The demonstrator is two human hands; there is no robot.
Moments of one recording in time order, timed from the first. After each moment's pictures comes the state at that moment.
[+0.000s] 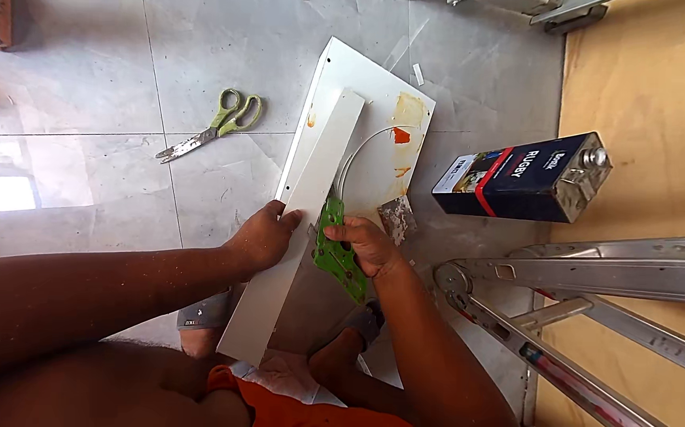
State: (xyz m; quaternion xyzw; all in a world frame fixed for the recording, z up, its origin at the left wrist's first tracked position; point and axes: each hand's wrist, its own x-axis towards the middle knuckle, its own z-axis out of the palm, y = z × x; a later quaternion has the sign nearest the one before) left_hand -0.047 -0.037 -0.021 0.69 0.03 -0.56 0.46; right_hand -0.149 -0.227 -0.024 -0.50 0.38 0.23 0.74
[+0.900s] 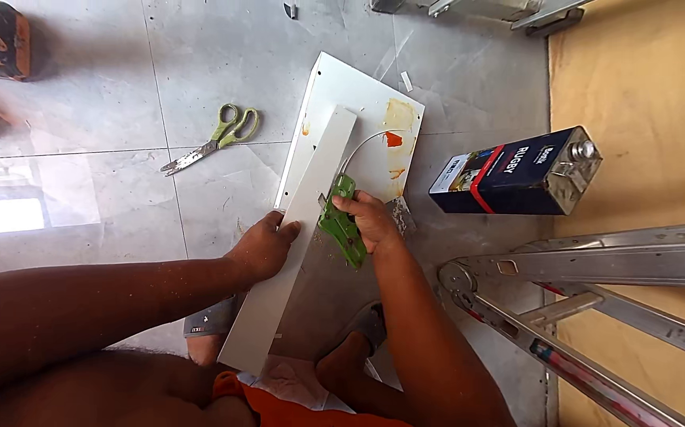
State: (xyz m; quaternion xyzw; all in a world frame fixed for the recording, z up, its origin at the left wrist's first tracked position) left_hand -0.058 -0.032 -0.021 0.71 0.00 -0.55 0.43; right_hand -0.128 -0.236 -0.029 -0.60 0.46 0.13 0.64
